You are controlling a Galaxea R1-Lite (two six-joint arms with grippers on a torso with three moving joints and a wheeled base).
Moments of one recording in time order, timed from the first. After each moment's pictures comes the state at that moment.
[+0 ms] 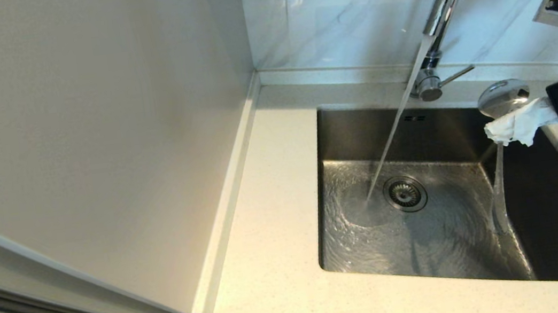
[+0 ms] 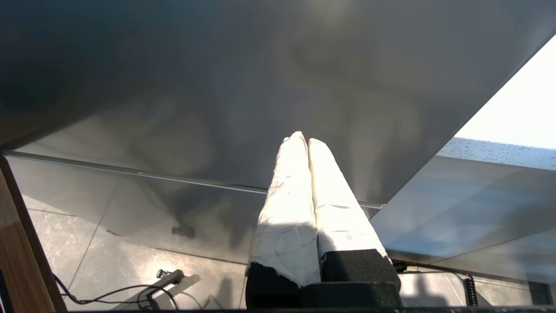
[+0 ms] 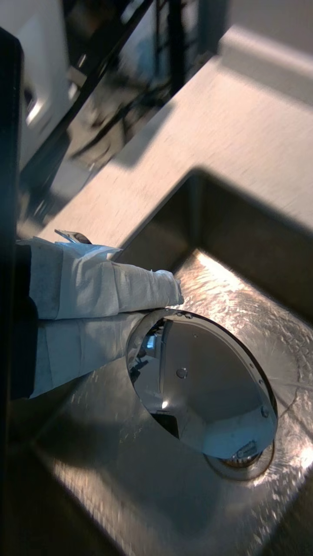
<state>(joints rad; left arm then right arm) 0.00 0.00 0.00 0.00 0.00 0.00 0.11 1.50 -1.55 0.73 0.39 -0.14</state>
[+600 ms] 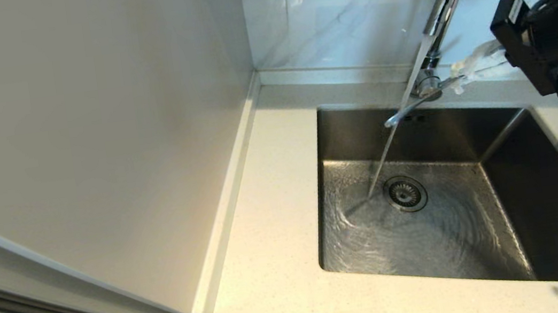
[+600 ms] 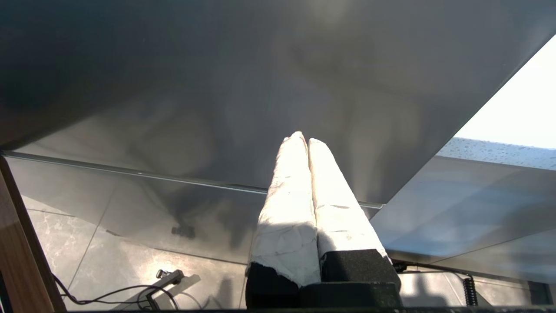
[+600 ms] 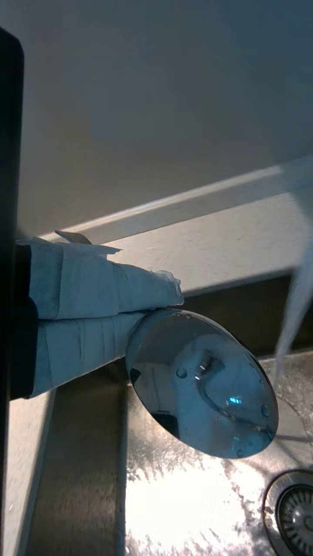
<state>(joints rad) 0.00 0.00 0.00 0.00 0.00 0.00 0.19 1.68 -1.88 0.72 0.21 0.87</state>
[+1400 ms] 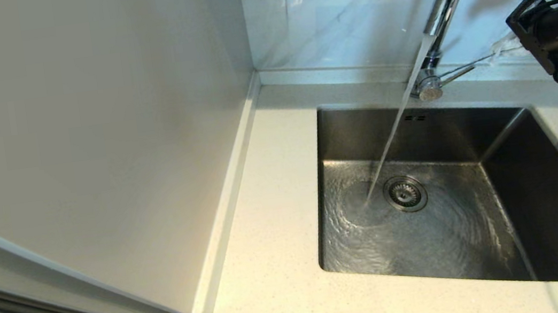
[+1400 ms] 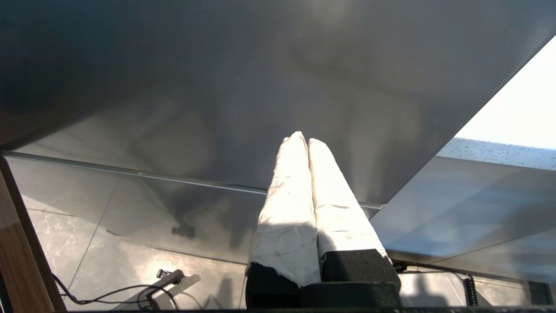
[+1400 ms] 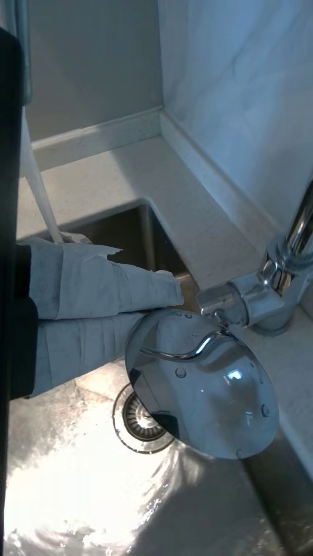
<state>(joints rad) 0.00 0.00 0.00 0.00 0.00 0.00 -0.07 1.85 -1.97 0.49 0.08 0.86</state>
